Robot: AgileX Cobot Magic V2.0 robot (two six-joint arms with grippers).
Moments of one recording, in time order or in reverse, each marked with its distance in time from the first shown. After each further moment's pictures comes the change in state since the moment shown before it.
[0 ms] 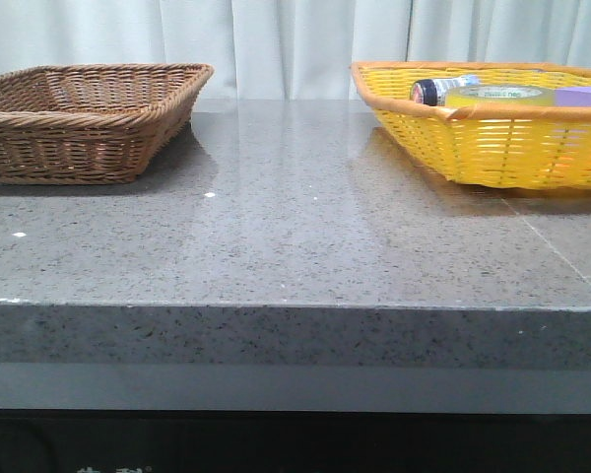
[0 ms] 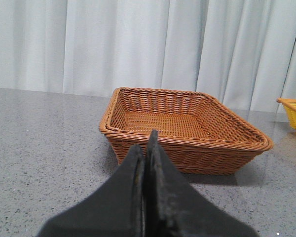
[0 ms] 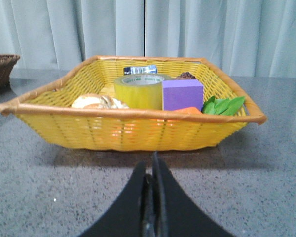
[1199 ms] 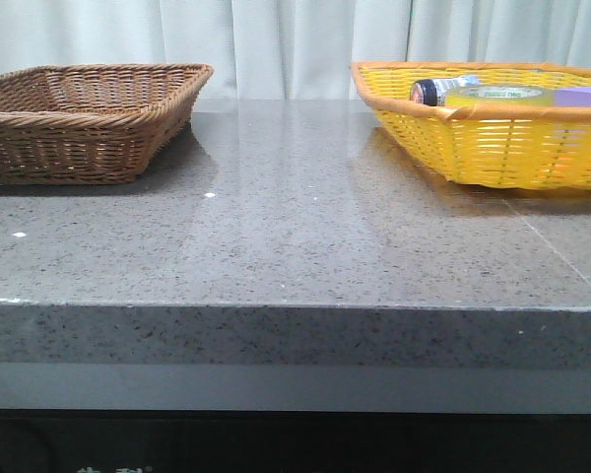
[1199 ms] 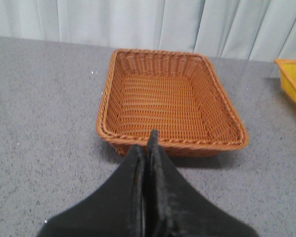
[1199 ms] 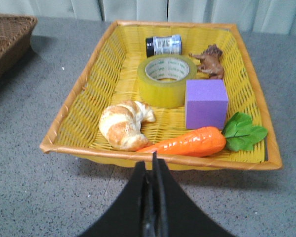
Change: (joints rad) left arm 0.000 0.399 -0.742 -0.006 0.736 0.000; right arm 0.000 0.595 -0.774 0.007 0.600 0.000
